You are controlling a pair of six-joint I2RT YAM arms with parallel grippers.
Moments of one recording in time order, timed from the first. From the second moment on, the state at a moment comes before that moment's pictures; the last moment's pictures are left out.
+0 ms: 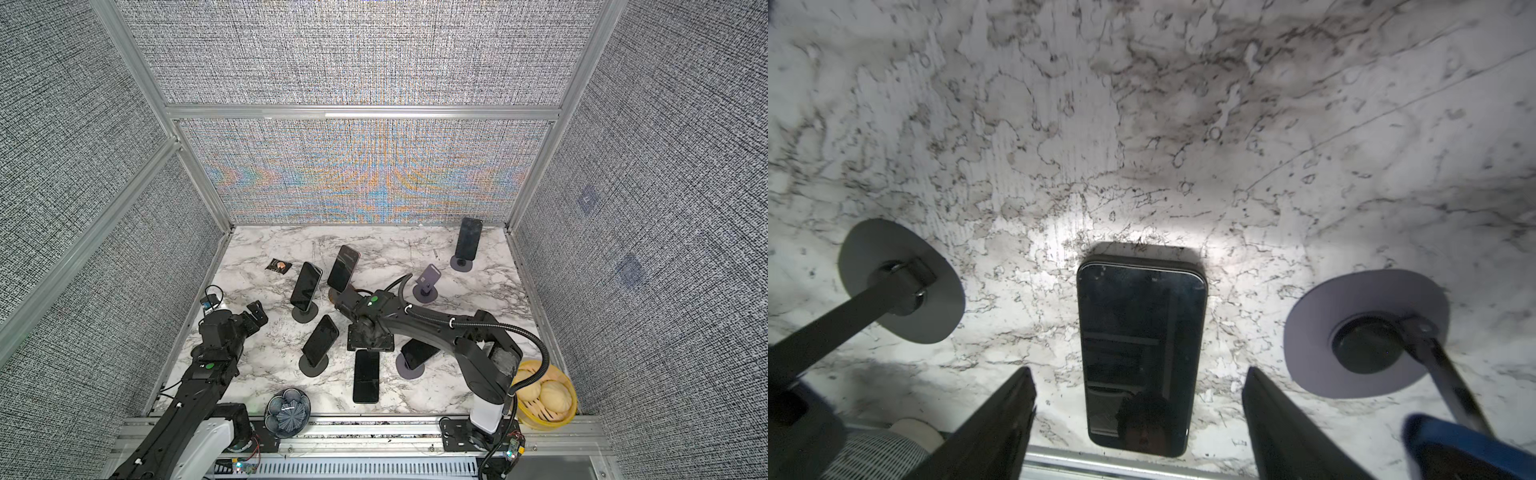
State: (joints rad) left arm -0.04 0.77 0.30 -0.02 -0.18 -0.52; right arm 0.94 1.75 1.34 -0.97 0.03 0.93
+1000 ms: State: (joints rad) left arm -0.04 0.72 0.32 -0.06 -0.18 -0.50; right arm 0.45 1.32 1.27 -1.11 0.24 0.70
